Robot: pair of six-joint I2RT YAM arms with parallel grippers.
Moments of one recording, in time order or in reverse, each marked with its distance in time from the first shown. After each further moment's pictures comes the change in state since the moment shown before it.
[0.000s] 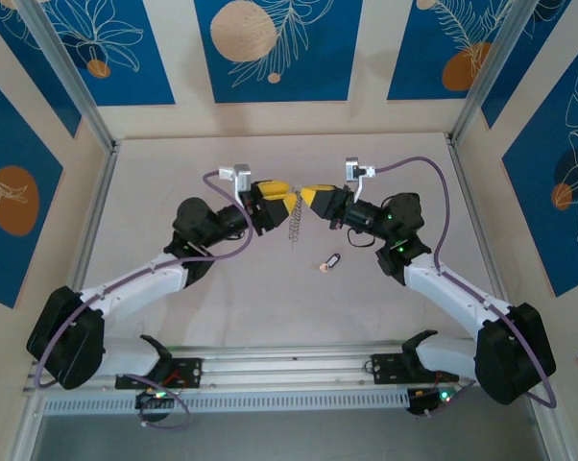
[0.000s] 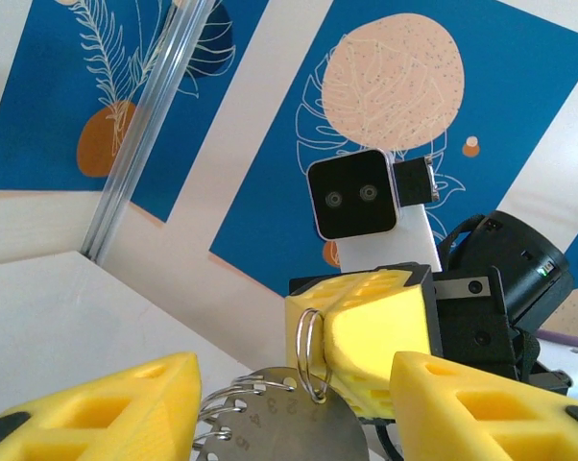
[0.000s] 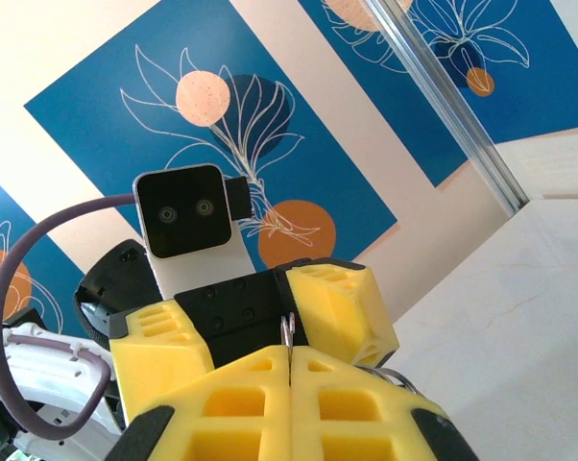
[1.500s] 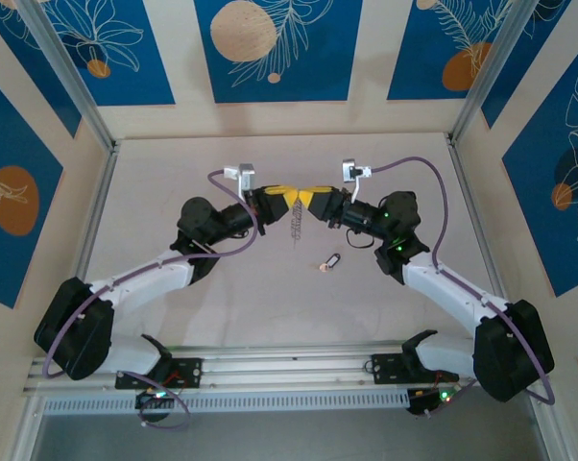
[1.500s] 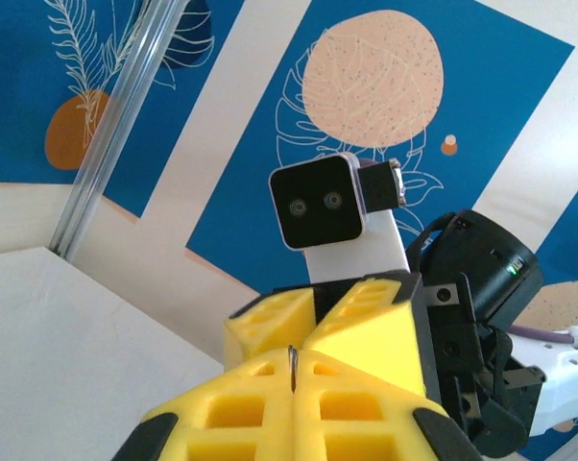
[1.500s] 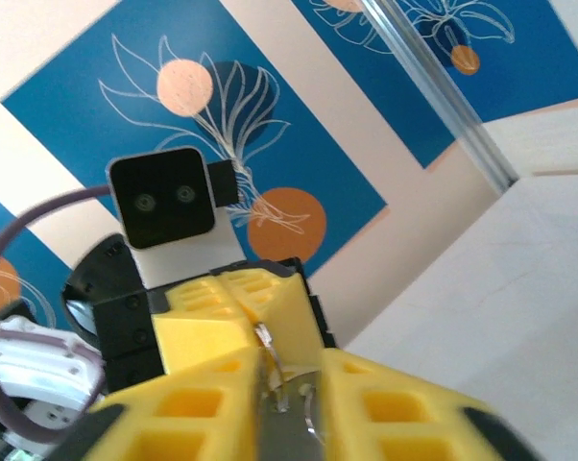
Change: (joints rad) left arm 0.000 0.055 0.009 0.068 0.055 -0.037; right arm -0.022 0.008 0.000 -0.056 -0.006 -0.012
